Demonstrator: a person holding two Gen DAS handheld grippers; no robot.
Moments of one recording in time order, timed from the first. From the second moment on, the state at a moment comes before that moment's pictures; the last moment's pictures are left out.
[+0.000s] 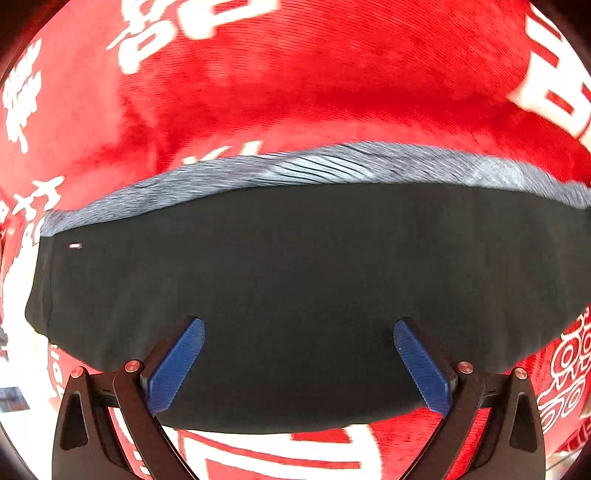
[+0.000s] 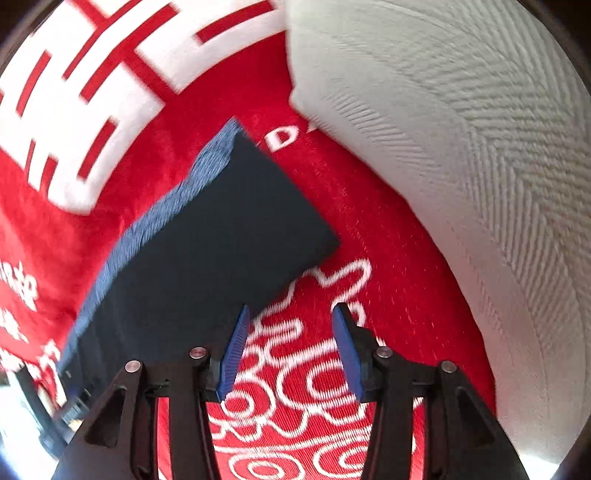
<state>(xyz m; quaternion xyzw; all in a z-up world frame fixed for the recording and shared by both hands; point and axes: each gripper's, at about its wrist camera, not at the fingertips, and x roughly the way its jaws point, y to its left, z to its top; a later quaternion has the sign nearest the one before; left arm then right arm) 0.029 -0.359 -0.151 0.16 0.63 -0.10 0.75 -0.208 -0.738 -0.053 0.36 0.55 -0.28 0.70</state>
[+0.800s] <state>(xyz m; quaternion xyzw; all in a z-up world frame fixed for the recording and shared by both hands) 0.023 -0.324 -0.130 0.15 0.63 -0.09 0.76 -0.209 -0.692 -0.035 0.27 0.61 -0.27 0.69</state>
